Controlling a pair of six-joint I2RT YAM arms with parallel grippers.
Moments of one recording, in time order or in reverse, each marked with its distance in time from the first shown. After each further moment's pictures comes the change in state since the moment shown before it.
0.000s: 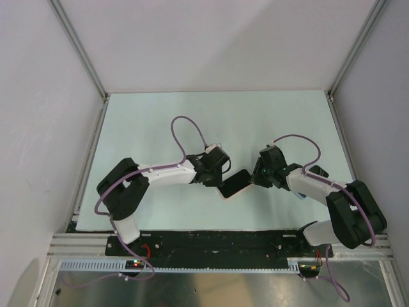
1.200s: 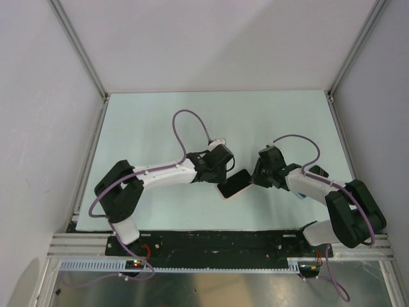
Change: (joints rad) left arm -0.034 -0.010 0.078 -0.052 -0.089 0.057; right arm 0.008 0.011 -0.001 0.005 0.026 0.000
